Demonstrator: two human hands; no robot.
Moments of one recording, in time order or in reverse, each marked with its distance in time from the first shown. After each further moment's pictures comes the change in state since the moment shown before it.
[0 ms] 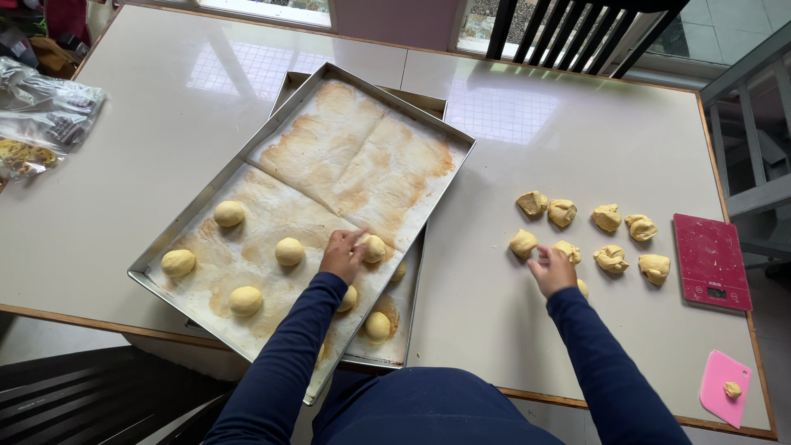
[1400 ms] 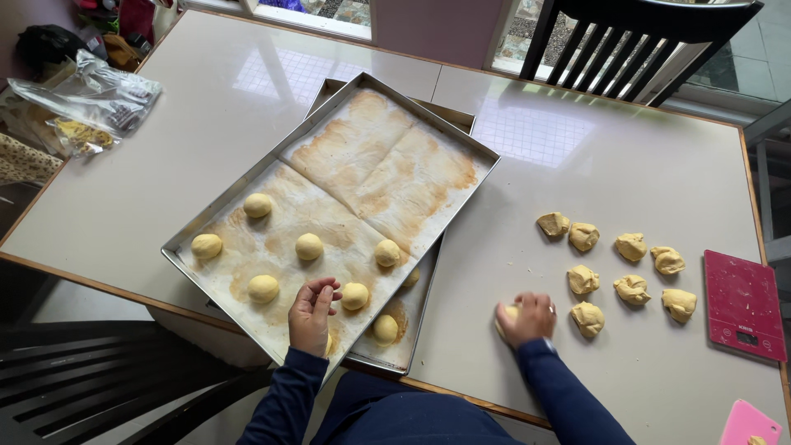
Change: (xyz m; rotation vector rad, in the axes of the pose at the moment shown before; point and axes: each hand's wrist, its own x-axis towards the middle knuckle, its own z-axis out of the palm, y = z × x) left_hand -0.163 0.089 -0.078 -0.834 0.492 -0.282; right_hand -0.092 -0.095 0.033 -0.164 0.343 -0.100
